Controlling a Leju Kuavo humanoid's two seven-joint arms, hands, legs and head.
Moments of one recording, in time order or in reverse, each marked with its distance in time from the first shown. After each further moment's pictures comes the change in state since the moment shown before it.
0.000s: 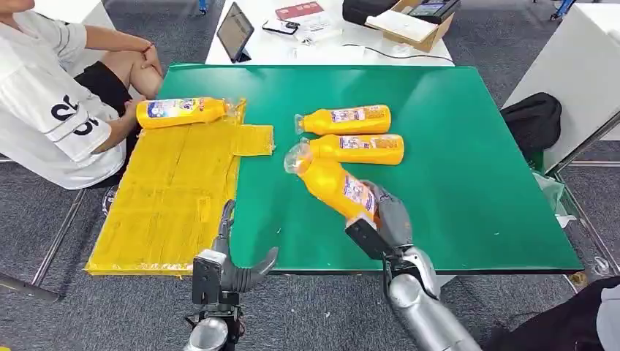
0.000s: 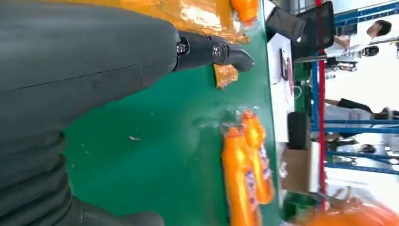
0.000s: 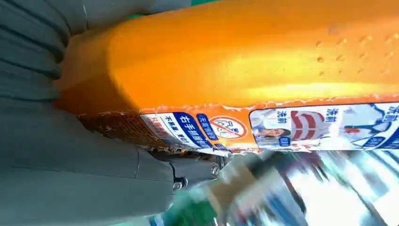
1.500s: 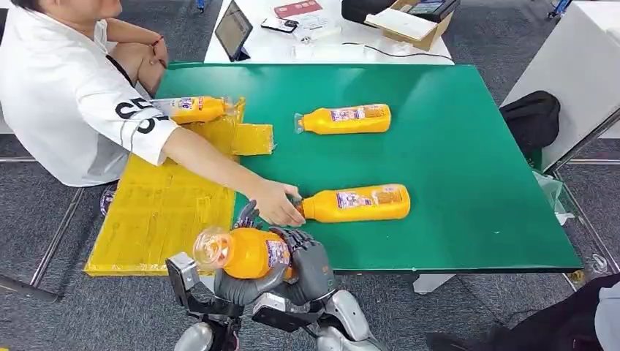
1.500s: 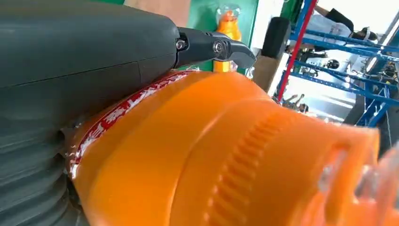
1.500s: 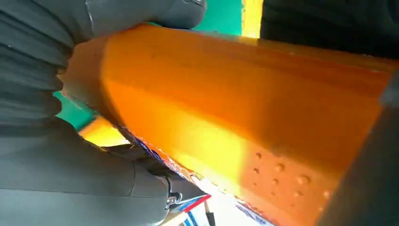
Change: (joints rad) left arm 0.050 0.081 -0.100 -0.159 0.317 -0.384 0.063; right arm 0.006 0.220 0.373 0.289 0.186 -0.196 -0.119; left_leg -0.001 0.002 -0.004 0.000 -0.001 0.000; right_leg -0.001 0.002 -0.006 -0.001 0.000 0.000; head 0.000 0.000
